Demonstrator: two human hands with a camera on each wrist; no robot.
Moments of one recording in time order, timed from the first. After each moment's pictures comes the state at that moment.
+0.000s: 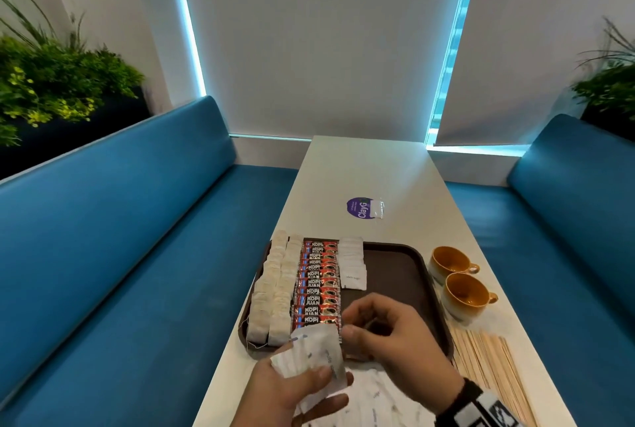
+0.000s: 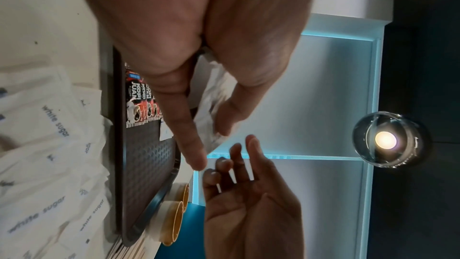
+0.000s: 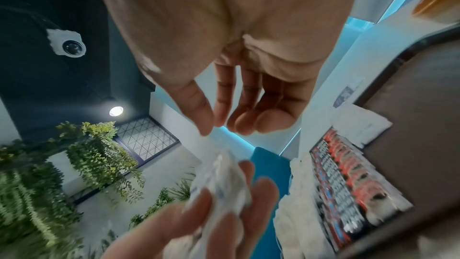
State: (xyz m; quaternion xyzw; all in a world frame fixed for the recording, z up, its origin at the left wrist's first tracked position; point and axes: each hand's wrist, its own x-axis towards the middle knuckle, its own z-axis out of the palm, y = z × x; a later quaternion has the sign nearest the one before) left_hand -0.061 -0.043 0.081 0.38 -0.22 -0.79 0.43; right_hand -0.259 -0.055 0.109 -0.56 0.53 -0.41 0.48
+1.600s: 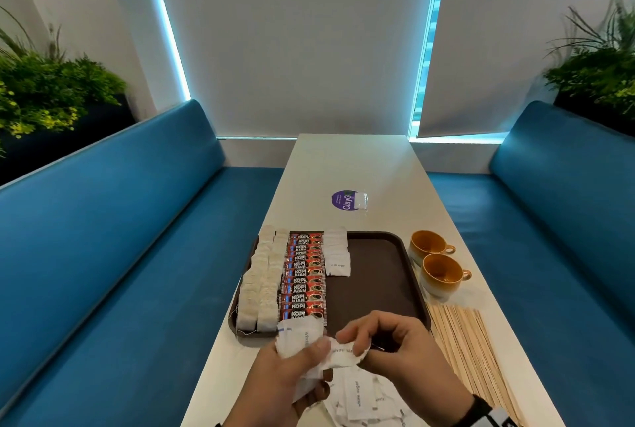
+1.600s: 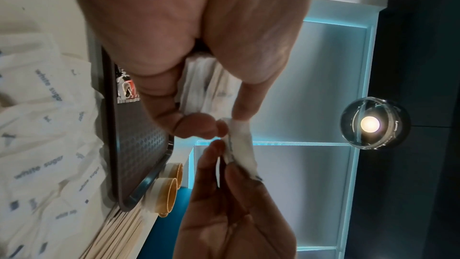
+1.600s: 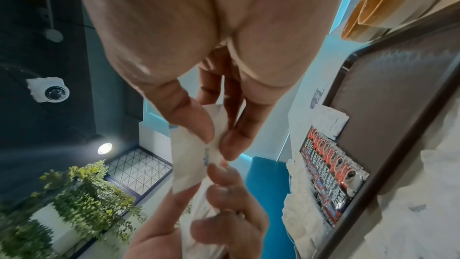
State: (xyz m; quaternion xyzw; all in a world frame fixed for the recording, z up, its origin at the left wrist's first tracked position) left_hand -0.091 -0.020 0.086 0.46 -0.30 -0.72 0.42; right_hand -0.283 0.000 0.100 -0.50 0.49 -0.45 0.55
